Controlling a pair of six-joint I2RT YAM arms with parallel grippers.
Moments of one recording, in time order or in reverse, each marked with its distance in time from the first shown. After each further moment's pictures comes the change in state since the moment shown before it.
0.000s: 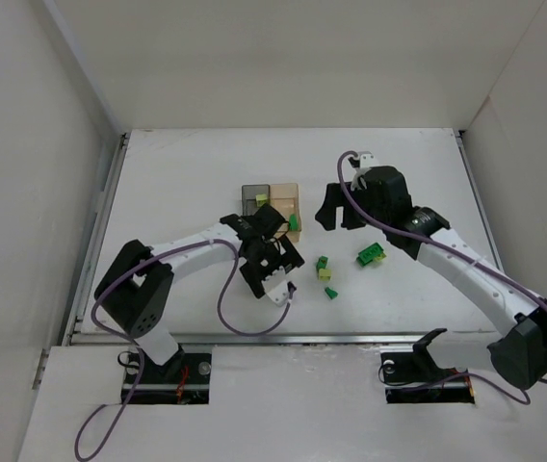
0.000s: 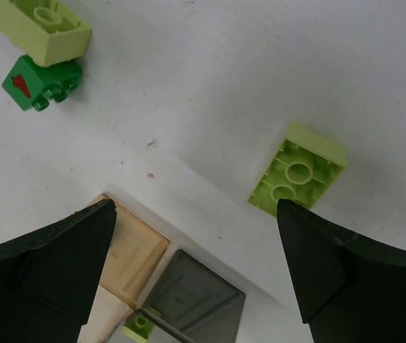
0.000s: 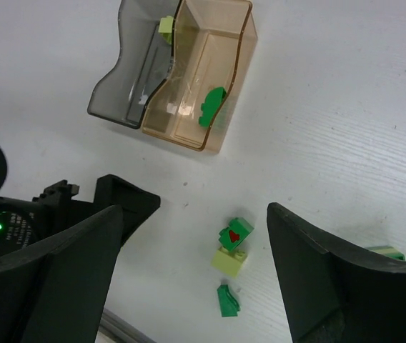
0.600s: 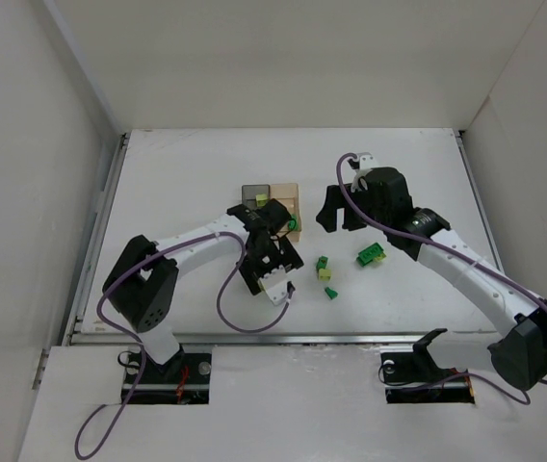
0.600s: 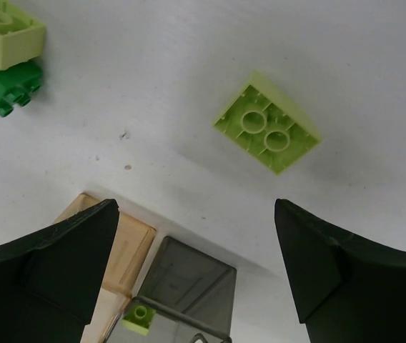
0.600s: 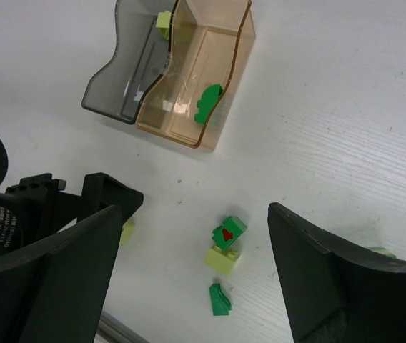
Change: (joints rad) left arm -0.030 0.077 0.137 -0.219 -0.090 0.084; right arm -0.006 -0.011 -0.021 0.008 -0.016 -0.037
